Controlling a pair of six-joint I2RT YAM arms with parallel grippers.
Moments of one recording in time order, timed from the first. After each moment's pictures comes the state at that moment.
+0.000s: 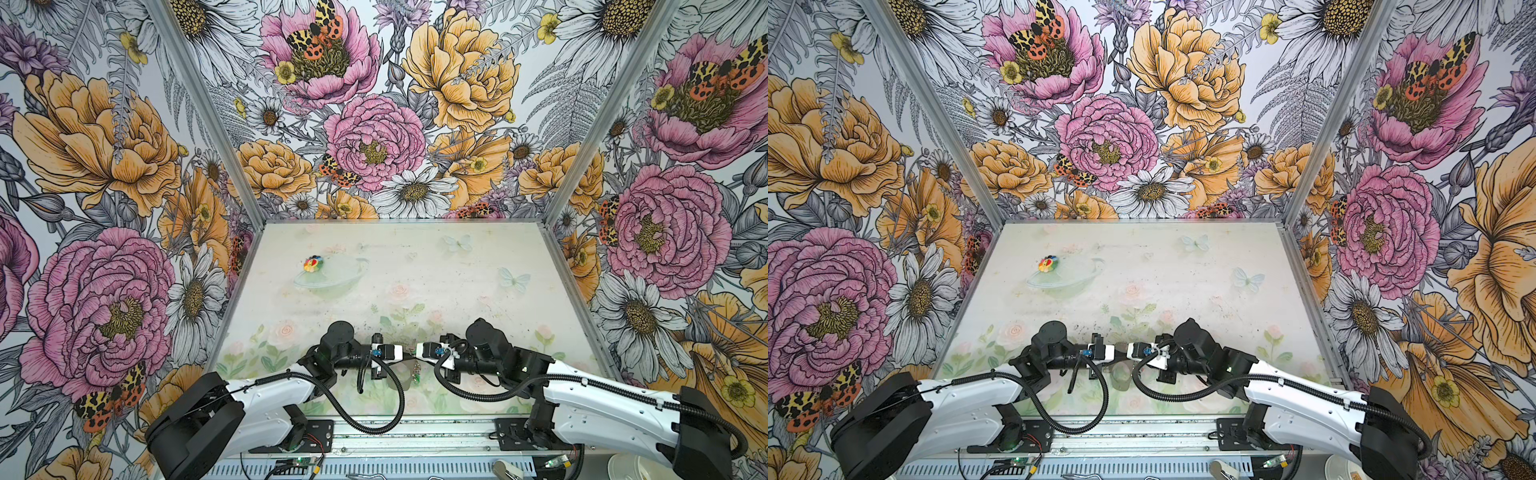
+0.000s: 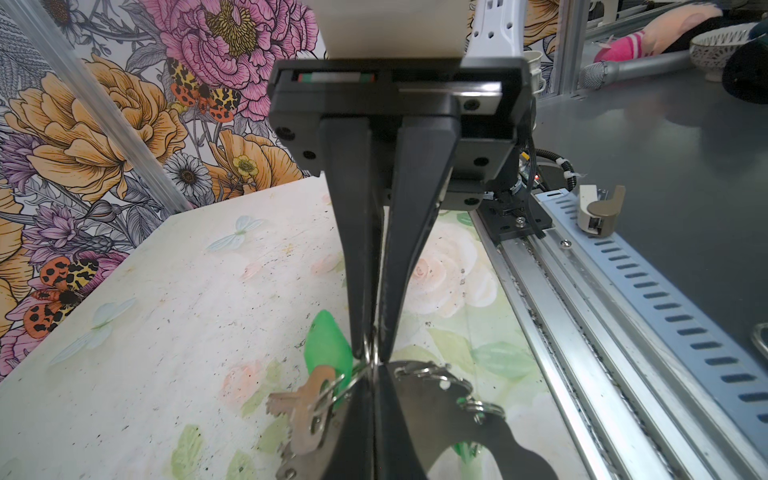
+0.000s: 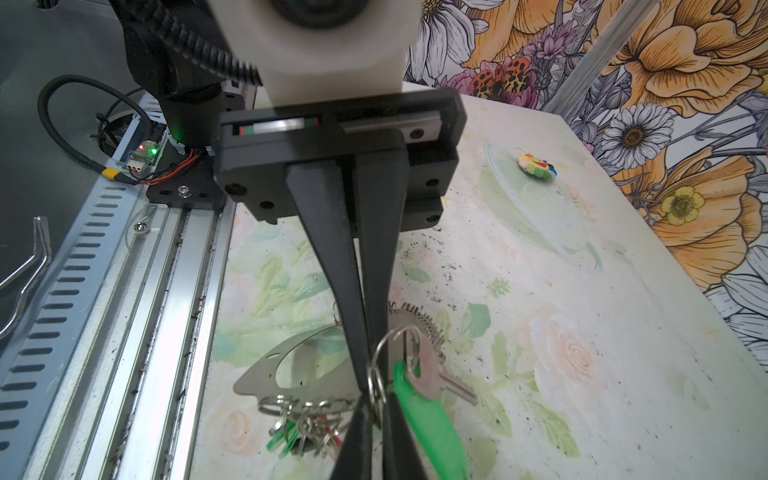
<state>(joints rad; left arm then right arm) -0.76 1.14 0.25 0.67 0.73 0.44 0.98 0.96 0.51 -0.06 -0.29 -0.43</state>
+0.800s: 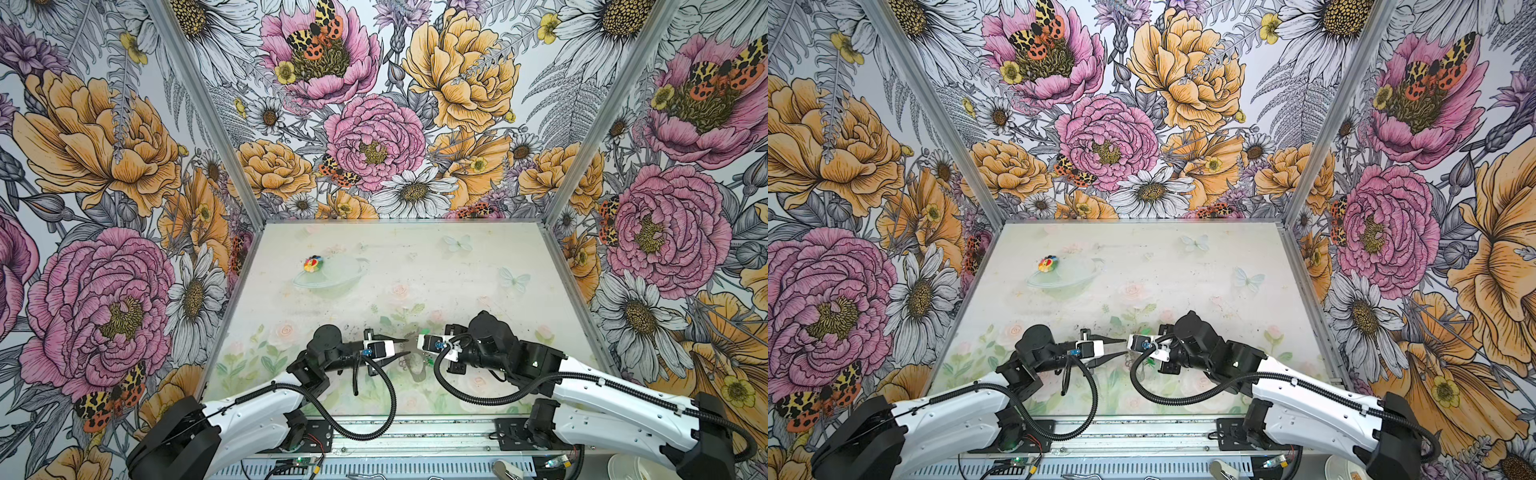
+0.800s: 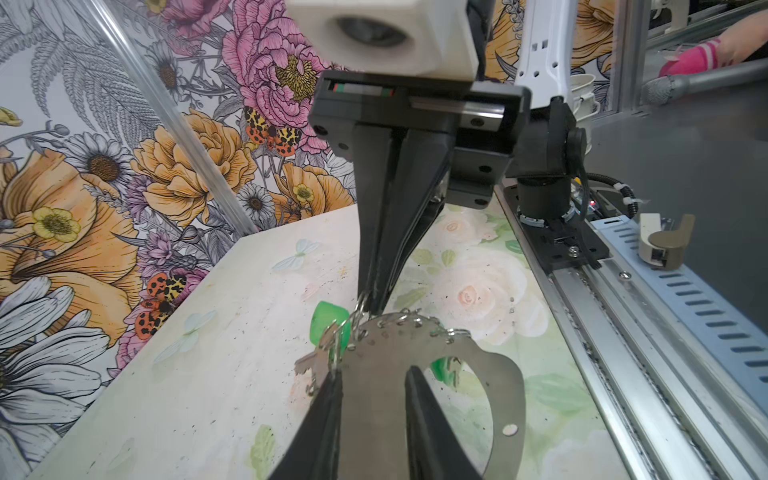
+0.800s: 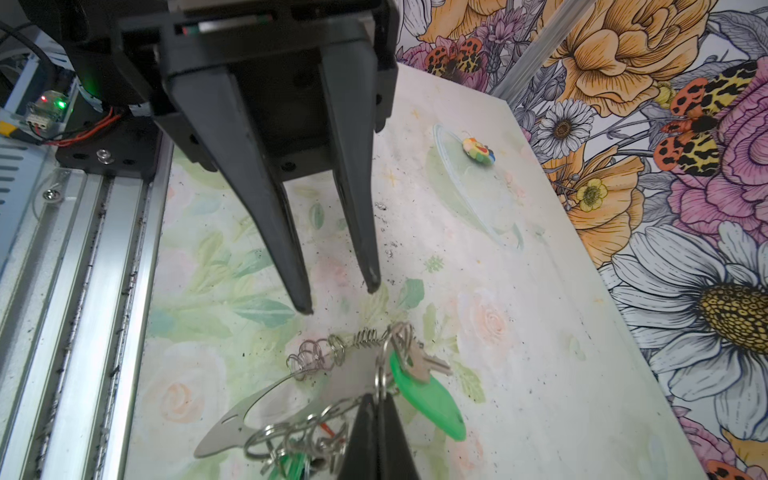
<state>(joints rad) -0.74 0.96 0.21 0.68 0.62 0.41 0.99 0.92 0.67 -0.30 -0.10 -0.55</state>
